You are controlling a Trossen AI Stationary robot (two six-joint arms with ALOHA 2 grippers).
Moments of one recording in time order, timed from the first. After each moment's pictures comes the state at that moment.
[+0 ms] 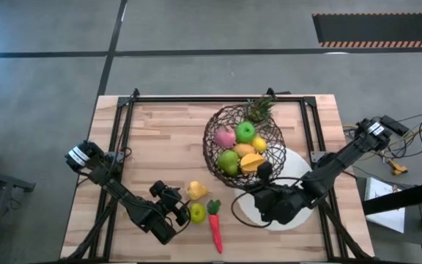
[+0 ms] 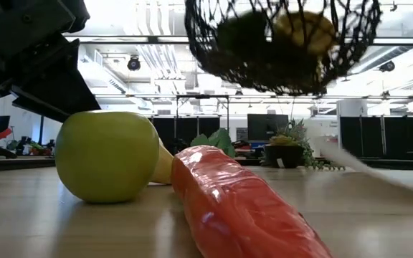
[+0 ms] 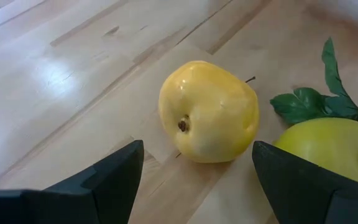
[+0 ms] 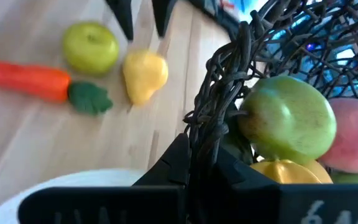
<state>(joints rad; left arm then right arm) -0.74 1.77 1.04 -0.67 -0.87 -1.40 0.64 1.45 1.18 -0.59 0.73 -0.05</state>
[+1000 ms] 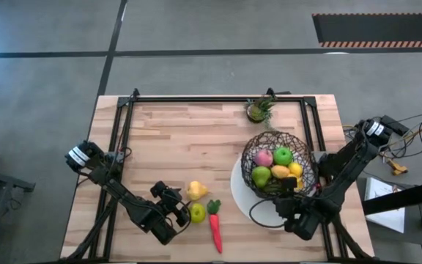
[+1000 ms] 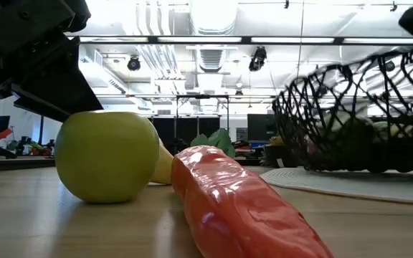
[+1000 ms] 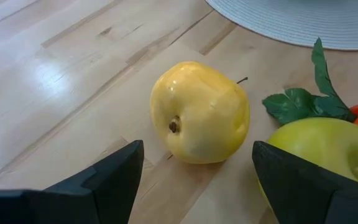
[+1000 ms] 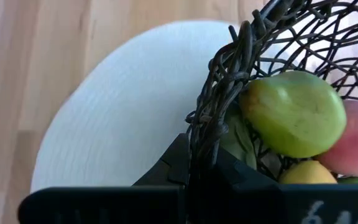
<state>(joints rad) -0.74 1.77 1.04 -0.63 -0.87 -1.37 0.90 1.45 0.93 -0.85 0.56 0.73</state>
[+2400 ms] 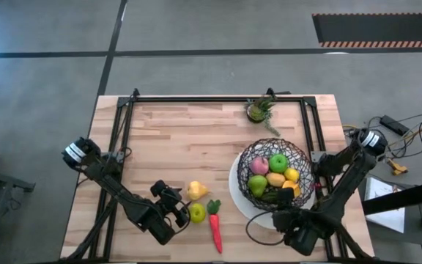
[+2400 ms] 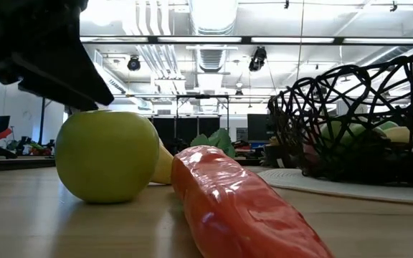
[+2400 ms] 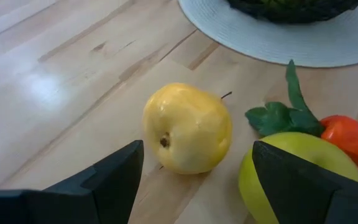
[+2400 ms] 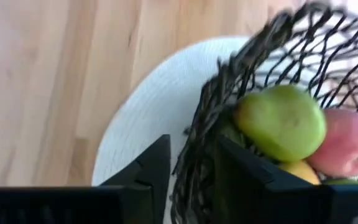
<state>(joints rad) -0.74 1.71 1.05 -0.64 -0.87 -1.32 0.94 1.60 1.15 -0.94 0.52 0.70</state>
